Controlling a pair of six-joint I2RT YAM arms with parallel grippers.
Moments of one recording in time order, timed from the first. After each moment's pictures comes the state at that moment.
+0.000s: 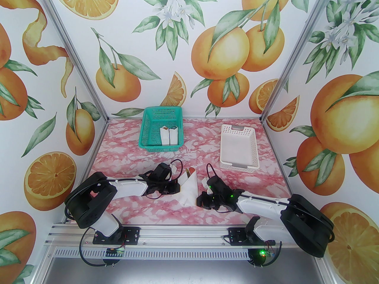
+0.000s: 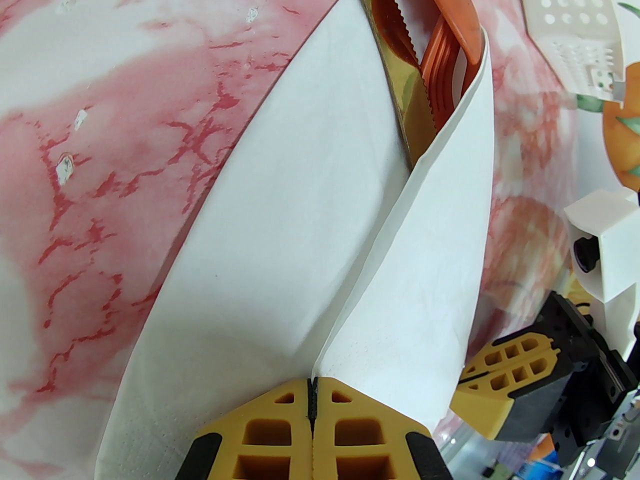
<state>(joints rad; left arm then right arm) -0.73 1.60 0.62 0.01 0.38 -0.76 0.77 1.28 0.36 -0.05 -0.43 0.97</state>
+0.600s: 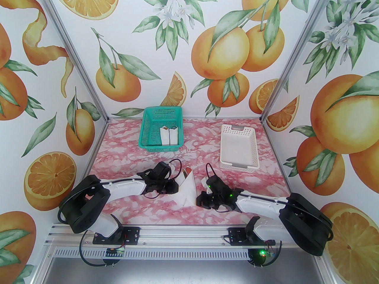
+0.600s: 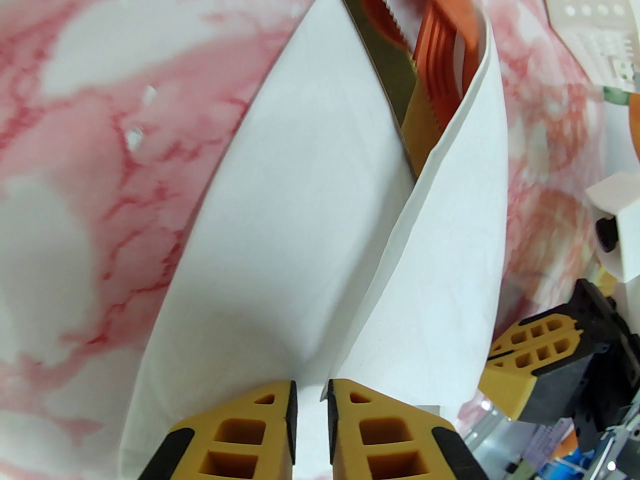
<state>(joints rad) -0.73 1.52 0.66 -0.17 0.31 -0.70 0.78 1.30 0.38 -0.06 -0.43 0.96</state>
